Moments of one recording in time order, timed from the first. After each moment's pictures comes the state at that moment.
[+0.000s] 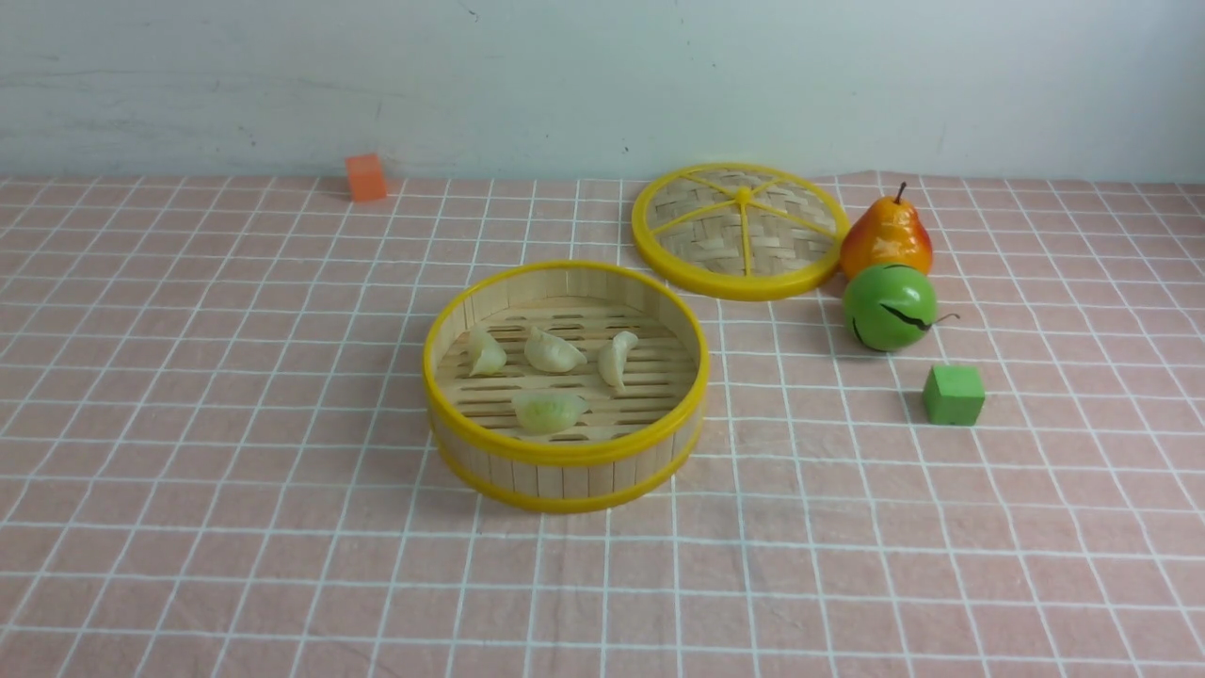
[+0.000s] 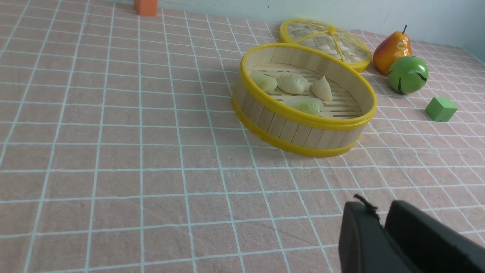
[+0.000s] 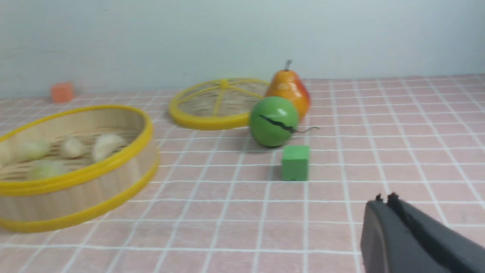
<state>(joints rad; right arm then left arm) 0.06 0.03 0.00 0.01 0.10 0.15 -0.36 -0.01 -0.41 0.03 0.76 -0.29</state>
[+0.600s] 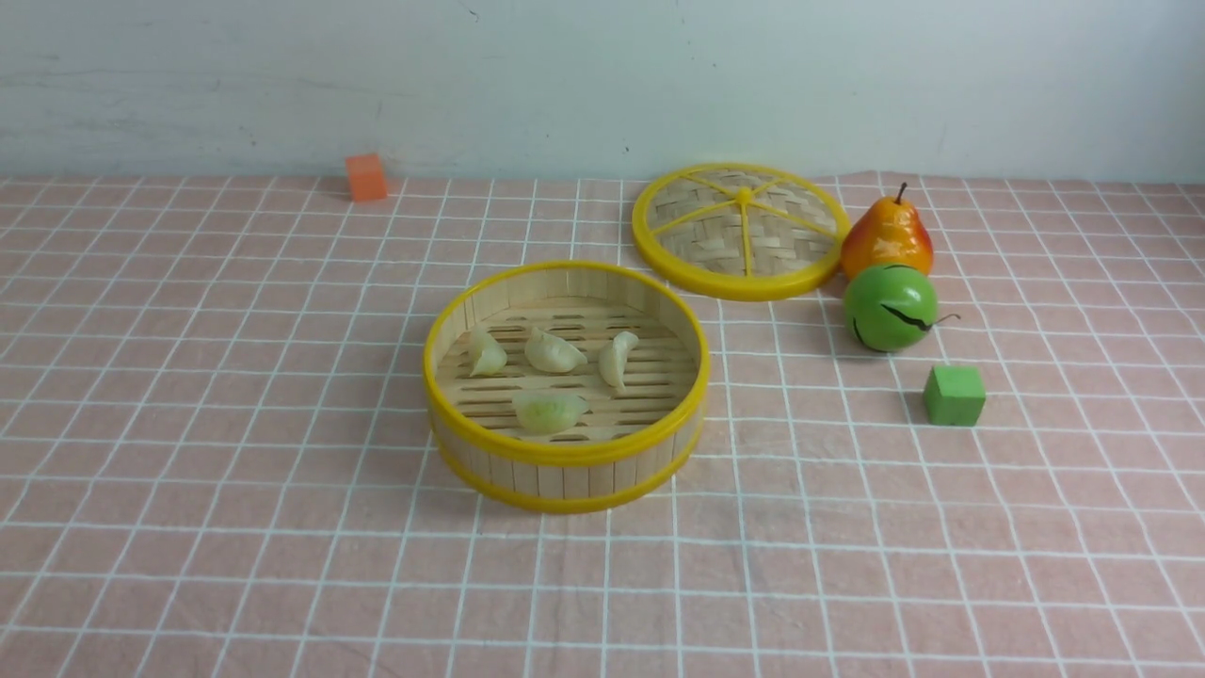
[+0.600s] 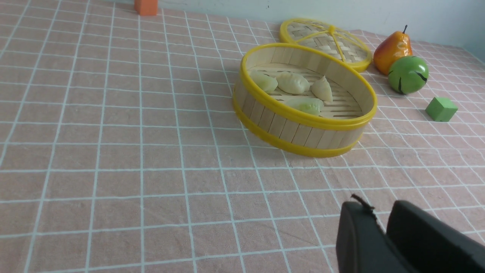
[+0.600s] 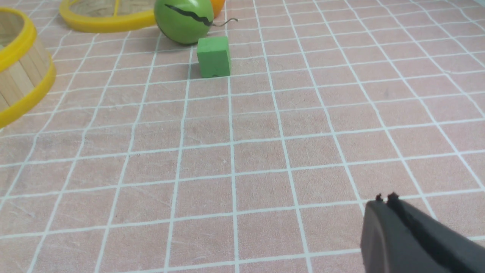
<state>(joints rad) -0.07 -0.01 0.02 -0.01 0.38 0.15 -0.36 -0.01 -0.41 0.03 0.76 -0.29</state>
